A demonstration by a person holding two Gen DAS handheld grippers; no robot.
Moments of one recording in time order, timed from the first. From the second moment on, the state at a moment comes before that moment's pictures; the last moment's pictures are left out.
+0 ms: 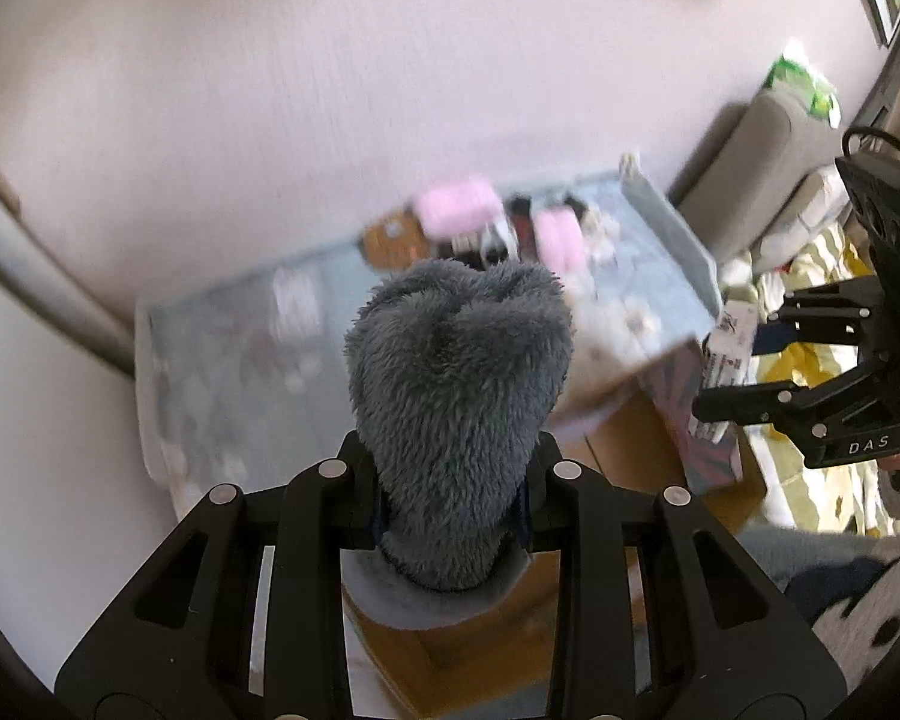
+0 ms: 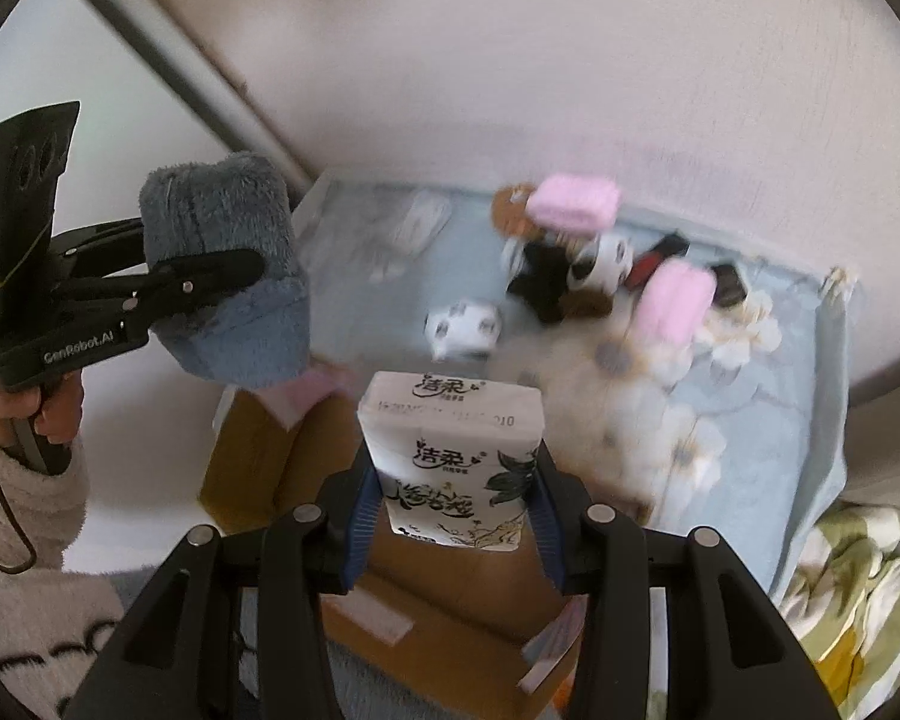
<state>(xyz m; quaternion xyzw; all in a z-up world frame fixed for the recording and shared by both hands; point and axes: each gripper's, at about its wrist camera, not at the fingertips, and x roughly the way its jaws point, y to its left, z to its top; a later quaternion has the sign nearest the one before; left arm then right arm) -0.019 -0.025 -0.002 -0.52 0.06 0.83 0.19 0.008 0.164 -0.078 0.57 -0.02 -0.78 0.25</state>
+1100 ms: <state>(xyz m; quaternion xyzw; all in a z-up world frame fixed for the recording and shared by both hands) 0.043 0.005 -0.101 -0.58 0.05 0.80 0.12 0.056 0.152 -0.161 0.65 0.00 -0.73 0.22</state>
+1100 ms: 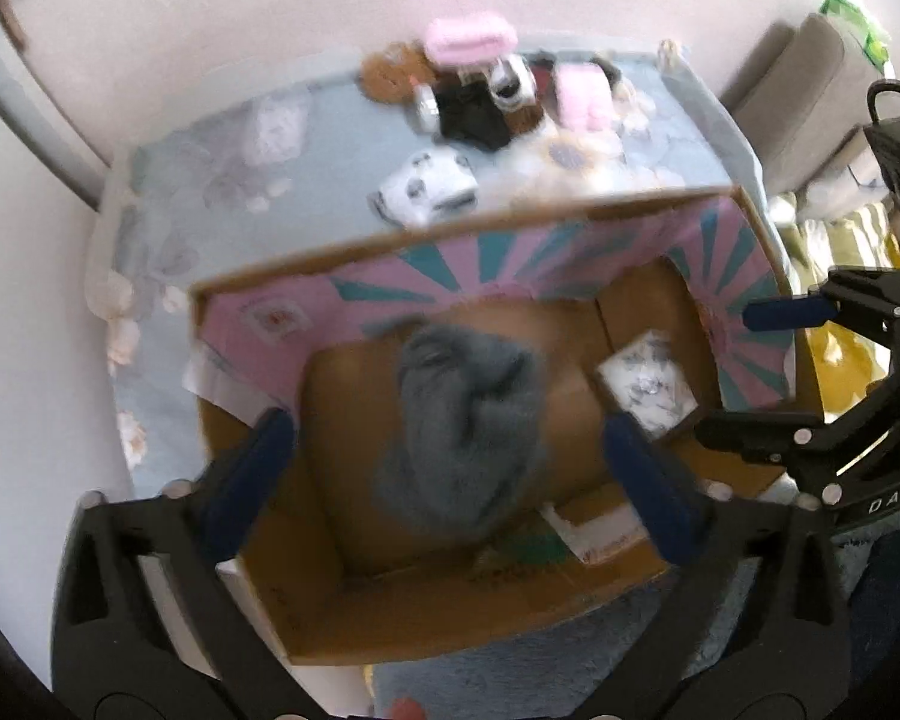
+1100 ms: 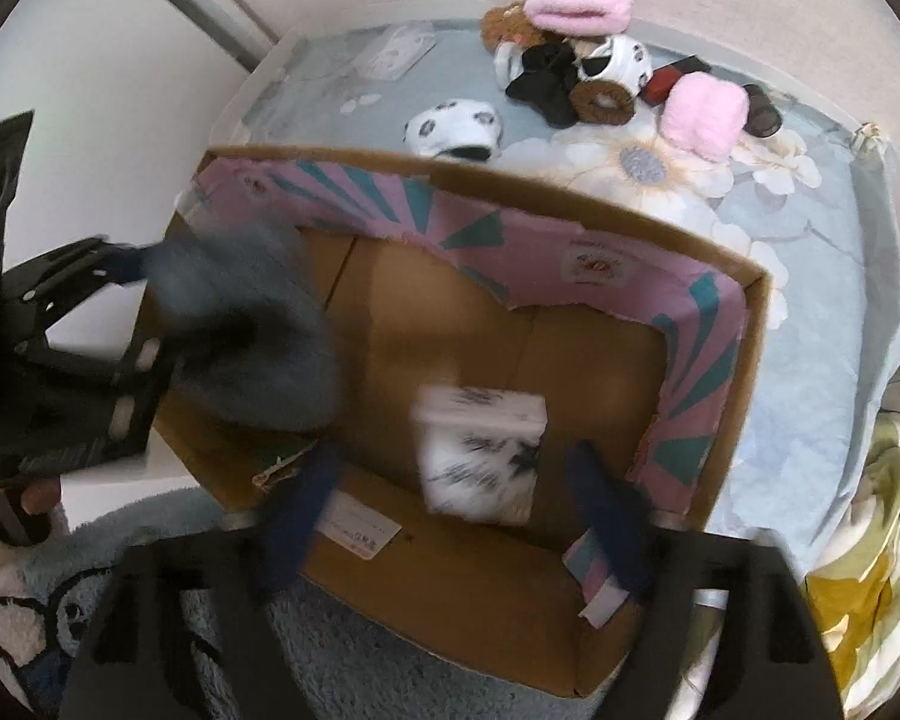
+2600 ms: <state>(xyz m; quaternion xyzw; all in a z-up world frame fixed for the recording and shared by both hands) -0.013 -0.065 -0.029 -0.50 0.03 0.86 0.05 0.006 0.179 -0.091 0.57 -0.02 -0.80 0.16</state>
